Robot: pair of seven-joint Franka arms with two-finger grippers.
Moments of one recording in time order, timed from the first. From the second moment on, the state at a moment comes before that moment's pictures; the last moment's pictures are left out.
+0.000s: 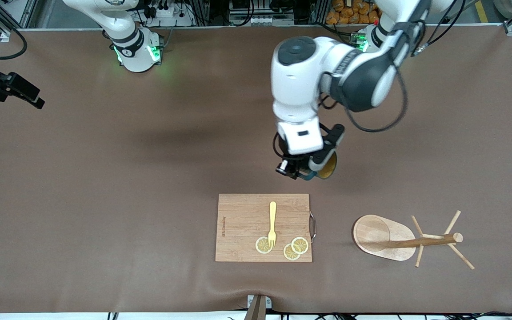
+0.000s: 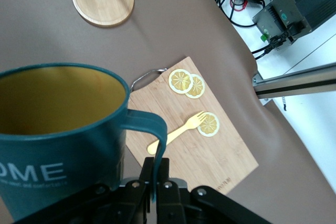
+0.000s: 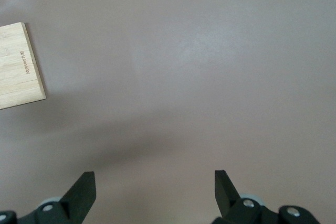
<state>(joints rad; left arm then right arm) -0.44 0.50 -0.27 -1.29 0.36 2.01 -1.78 -0.02 -0.11 0.02 -1.62 0.02 1.52 0.22</state>
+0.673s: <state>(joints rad) -0.21 0.46 -0.27 -1.29 -0.03 2.11 -1.48 -0.02 -0.11 0.02 -1.62 0.02 1.52 0.22</state>
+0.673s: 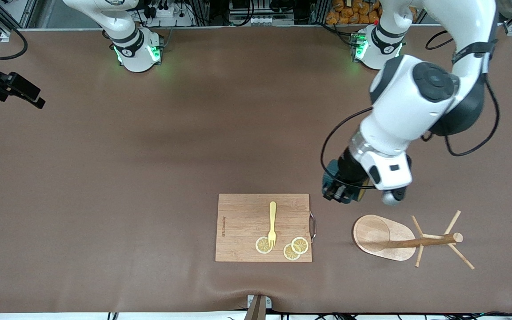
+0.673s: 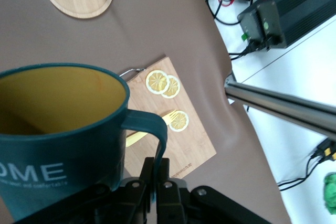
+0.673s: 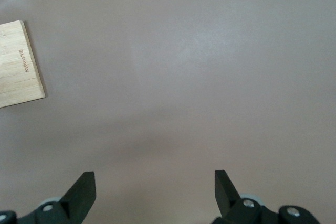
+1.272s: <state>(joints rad) -0.01 0.45 -0.27 -1.29 -0.41 2.14 -1.16 -0.02 -0.11 0.02 -1.62 0.02 1.52 0.22</state>
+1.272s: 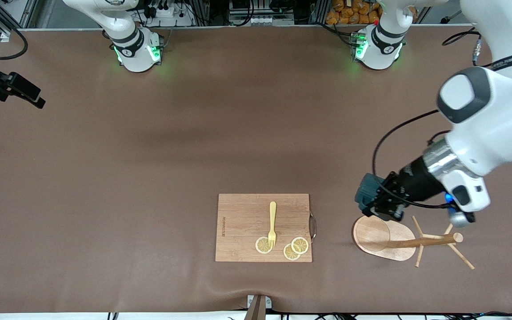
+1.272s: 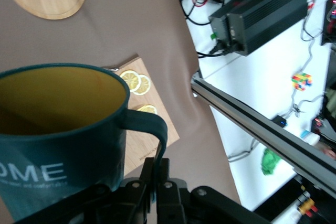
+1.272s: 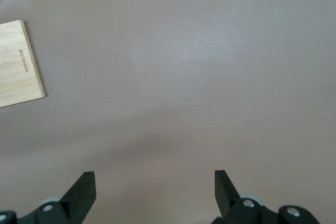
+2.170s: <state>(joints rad) 0.18 0.52 -0.26 -1.37 -1.05 2.14 -0.43 -0.02 -0.11 0.02 -1.62 0.02 1.51 0.23</state>
